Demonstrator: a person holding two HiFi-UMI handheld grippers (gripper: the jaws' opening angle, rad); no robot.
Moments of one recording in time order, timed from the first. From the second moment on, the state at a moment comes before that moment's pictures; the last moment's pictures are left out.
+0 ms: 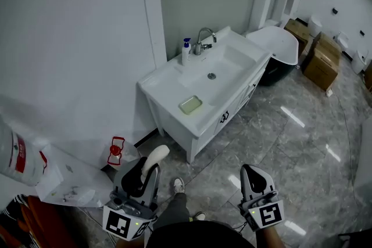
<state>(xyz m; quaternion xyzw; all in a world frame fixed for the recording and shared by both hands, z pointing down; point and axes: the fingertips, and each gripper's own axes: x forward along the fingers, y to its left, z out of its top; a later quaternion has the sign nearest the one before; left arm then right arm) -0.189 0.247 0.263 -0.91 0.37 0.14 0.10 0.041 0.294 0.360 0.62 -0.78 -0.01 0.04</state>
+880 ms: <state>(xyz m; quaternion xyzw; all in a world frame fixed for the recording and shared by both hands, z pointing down) -0.152 -0.002 0.253 -0.94 0.29 0.15 0.08 0.053 0.069 0.347 0.67 -0.74 -0.01 0.05</state>
